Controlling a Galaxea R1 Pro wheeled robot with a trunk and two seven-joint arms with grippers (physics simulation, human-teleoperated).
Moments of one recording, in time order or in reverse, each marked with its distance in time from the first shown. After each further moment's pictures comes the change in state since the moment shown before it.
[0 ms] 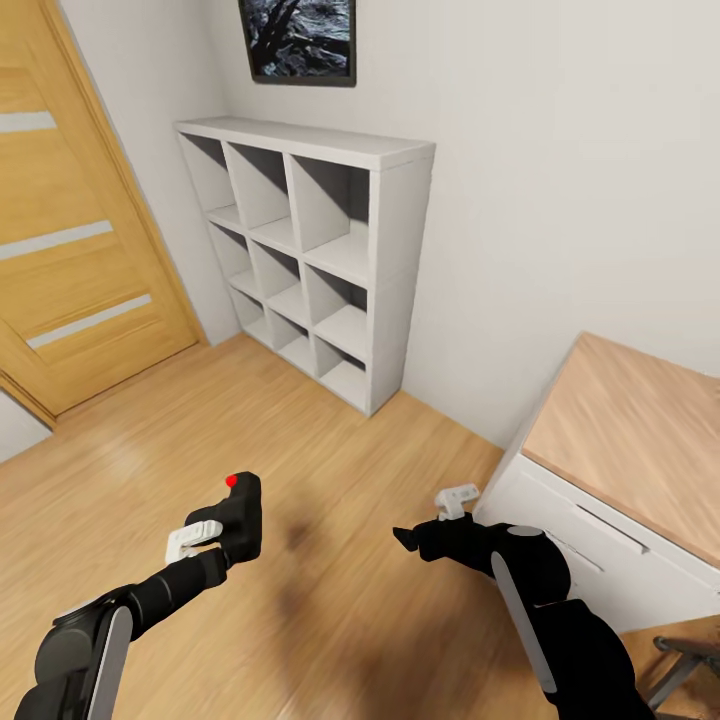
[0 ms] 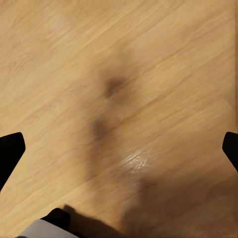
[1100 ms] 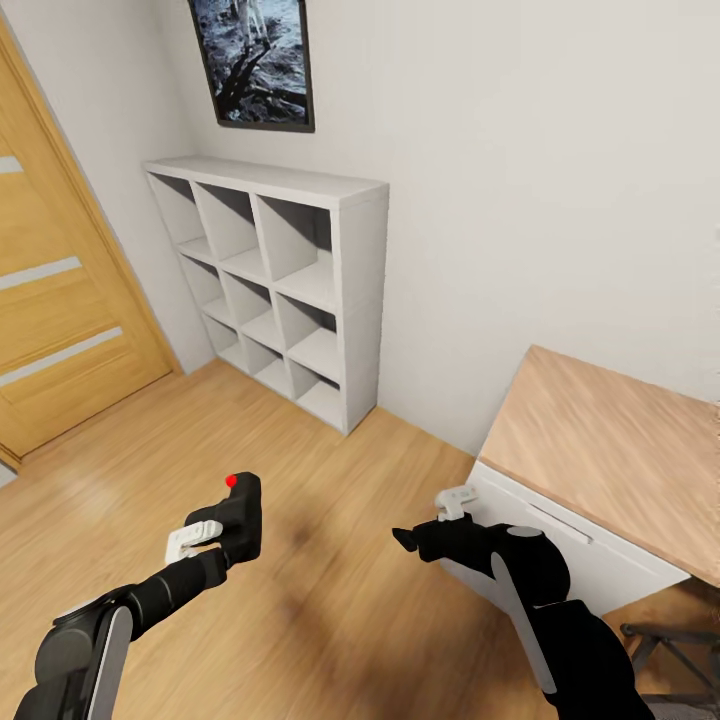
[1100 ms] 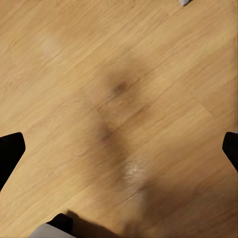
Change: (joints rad) left arm 0.000 0.000 0.000 0.000 -0.001 0.000 0.000; right arm 0.002 0.001 0.001 0.000 0.000 0.000 0.000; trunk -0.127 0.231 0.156
